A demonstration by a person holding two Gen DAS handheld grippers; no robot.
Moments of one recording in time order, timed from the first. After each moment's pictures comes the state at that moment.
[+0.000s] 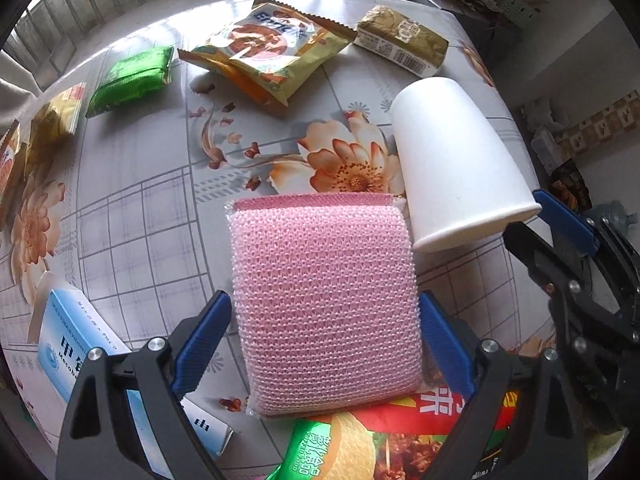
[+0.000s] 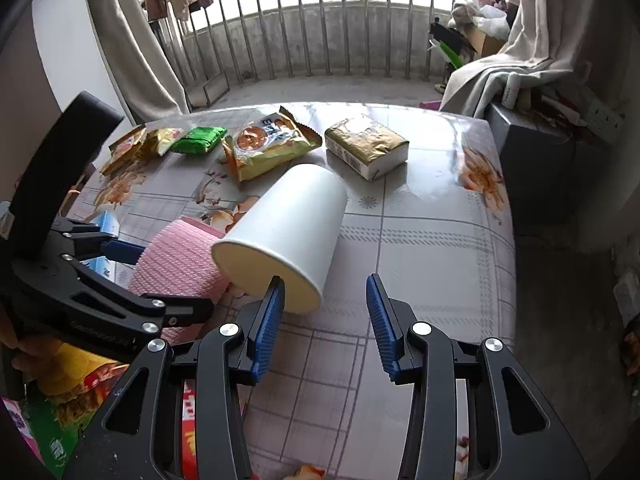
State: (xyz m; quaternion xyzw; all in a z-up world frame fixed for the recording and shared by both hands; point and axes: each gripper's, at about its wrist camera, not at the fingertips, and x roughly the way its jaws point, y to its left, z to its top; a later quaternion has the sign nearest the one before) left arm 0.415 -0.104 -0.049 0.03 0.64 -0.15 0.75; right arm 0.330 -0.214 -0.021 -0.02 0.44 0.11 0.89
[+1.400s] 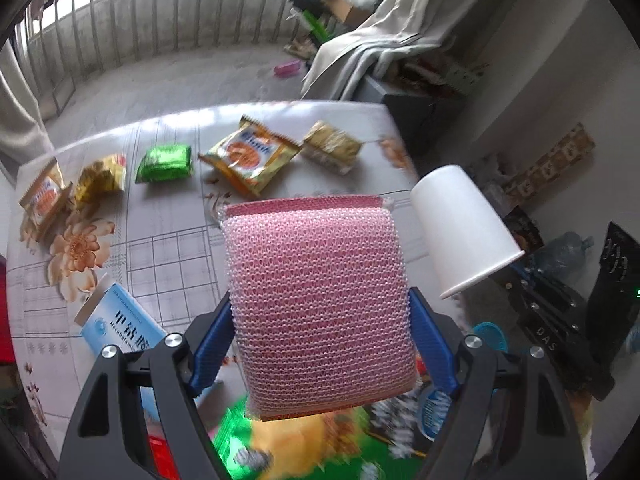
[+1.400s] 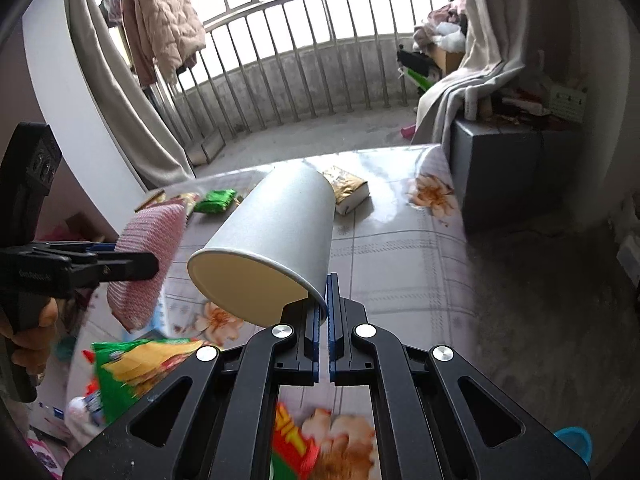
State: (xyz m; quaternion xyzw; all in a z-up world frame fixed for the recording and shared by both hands) left arm 0.334 -0.063 0.091 -0.03 0.52 -0.21 0.83; right arm 0.255 -0.264 0.049 0.08 0.37 0.10 0.92
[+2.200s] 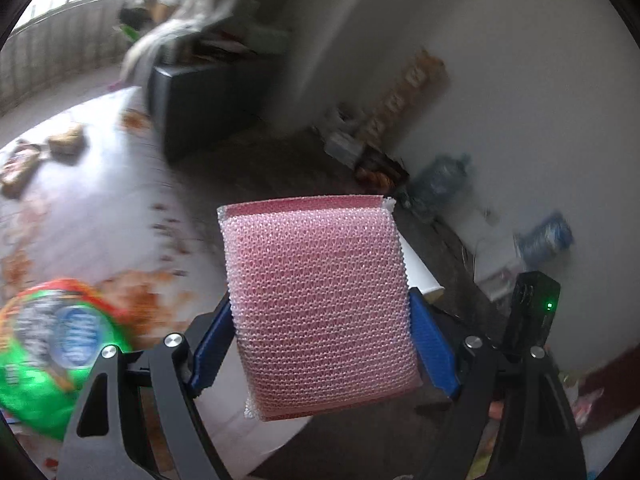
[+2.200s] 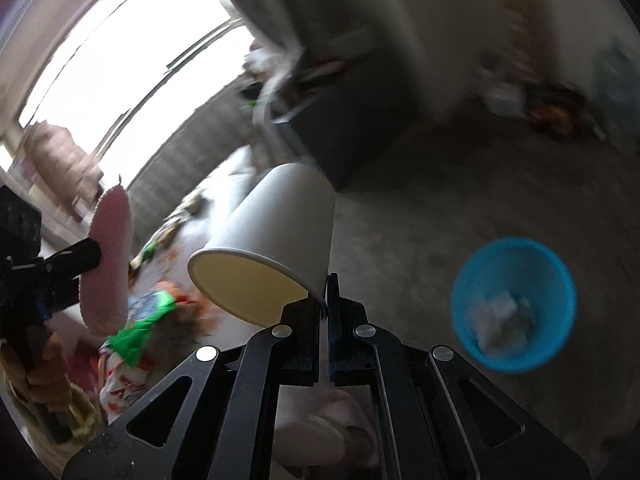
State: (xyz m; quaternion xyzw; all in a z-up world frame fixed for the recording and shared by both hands) left arm 0.137 -0.298 0.100 0.00 0.48 -0.44 0.76; right arm -0.015 -0.456 -0.005 0.32 0.33 -0.11 0.88
